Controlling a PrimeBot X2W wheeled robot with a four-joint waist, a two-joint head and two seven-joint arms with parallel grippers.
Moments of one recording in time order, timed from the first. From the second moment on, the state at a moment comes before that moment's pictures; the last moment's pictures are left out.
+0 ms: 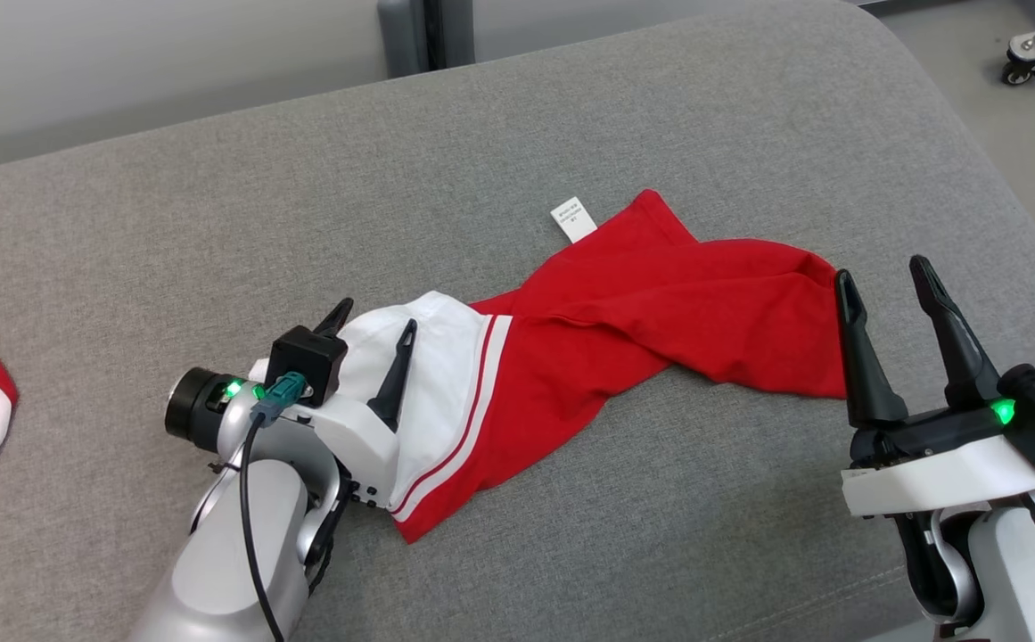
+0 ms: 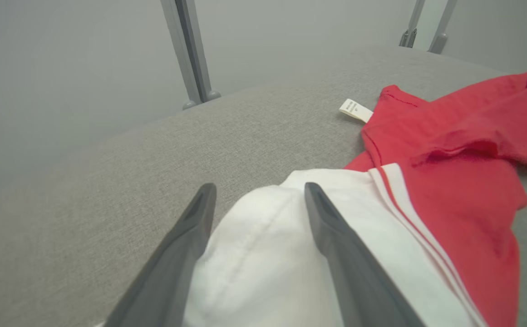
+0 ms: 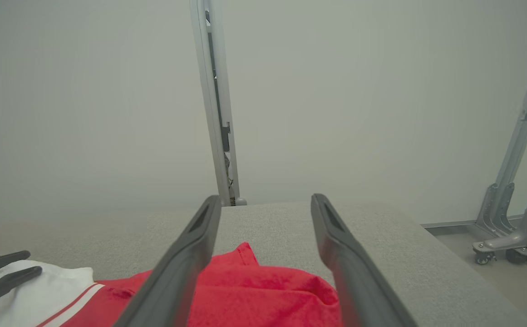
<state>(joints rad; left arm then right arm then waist) -0.51 0.09 -0.35 0.67 -0.16 -0.04 -0.17 -0.24 -0.13 0.12 0.11 0.27 0.13 -0.26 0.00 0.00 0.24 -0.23</state>
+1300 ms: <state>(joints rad) -0.39 0.29 -0.53 0.22 -0.08 -0.10 -0.20 -0.22 -0.11 0.08 0.14 0.25 0.13 -0.26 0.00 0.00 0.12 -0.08</state>
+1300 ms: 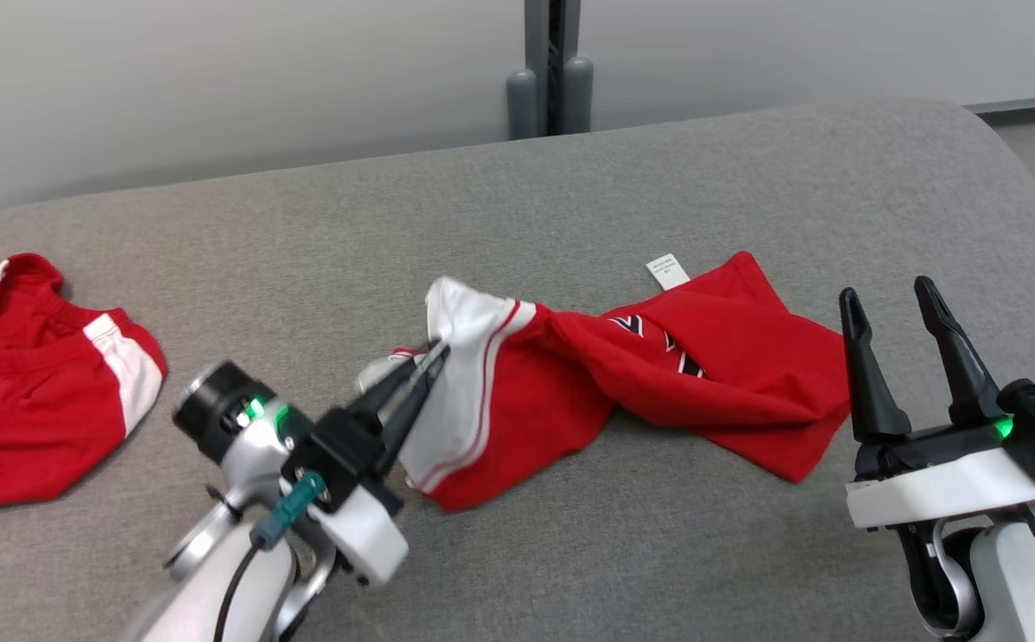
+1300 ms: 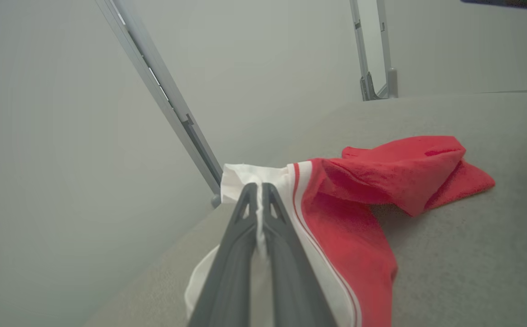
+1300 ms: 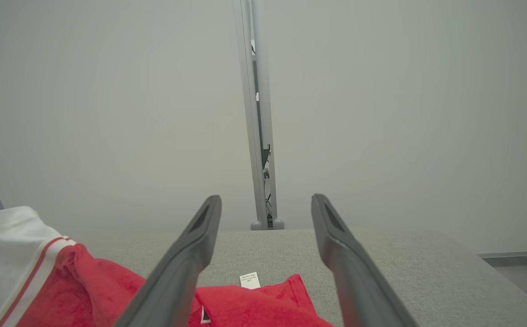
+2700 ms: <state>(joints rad) -0.21 0.31 -0.52 0.17 -0.68 0.08 -0.25 -0.22 -0.14 0.14 0.14 0.22 0.13 -0.26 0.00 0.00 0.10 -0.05</state>
